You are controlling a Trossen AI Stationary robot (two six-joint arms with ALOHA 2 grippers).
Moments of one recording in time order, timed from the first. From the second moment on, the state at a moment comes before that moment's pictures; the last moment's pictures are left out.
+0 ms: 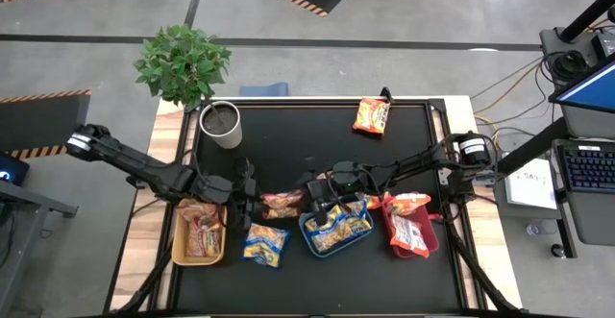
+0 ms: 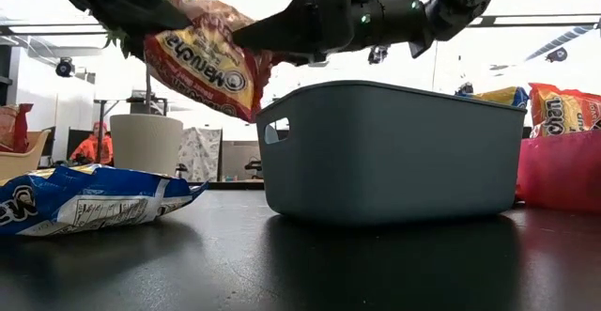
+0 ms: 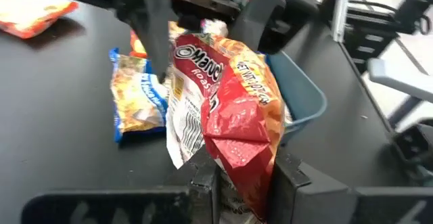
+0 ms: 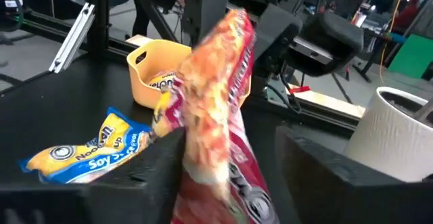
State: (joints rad) left arm -0.33 1.03 0.58 -0.02 -0.26 -0.32; right arm 0.07 1.84 1.00 0.70 -0.10 -0.28
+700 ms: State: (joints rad) left arm -0.47 1.26 1.46 -1.42 0.08 -0.67; right arm 0.04 1.56 1.00 0.27 -0.10 -0.34
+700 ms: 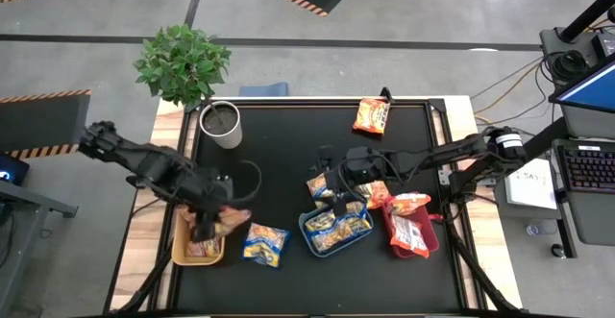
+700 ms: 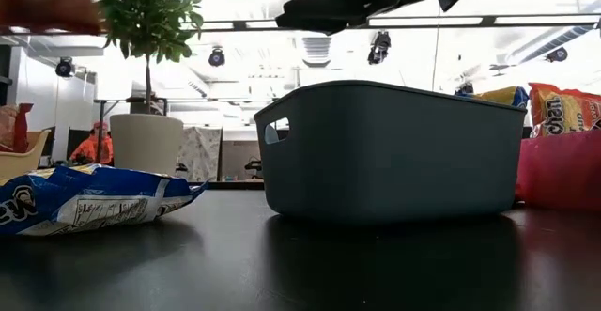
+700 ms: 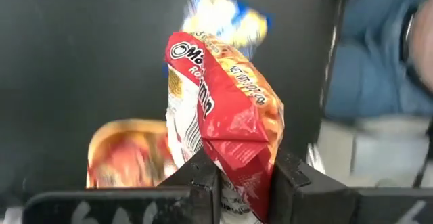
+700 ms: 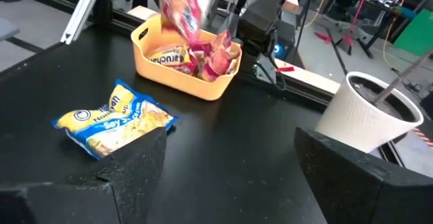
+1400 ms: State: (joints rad) left arm -0.82 1.48 1.44 -1.57 0.19 -0.68; right arm 0.05 1.58 1.00 0.26 -0.11 -0.28
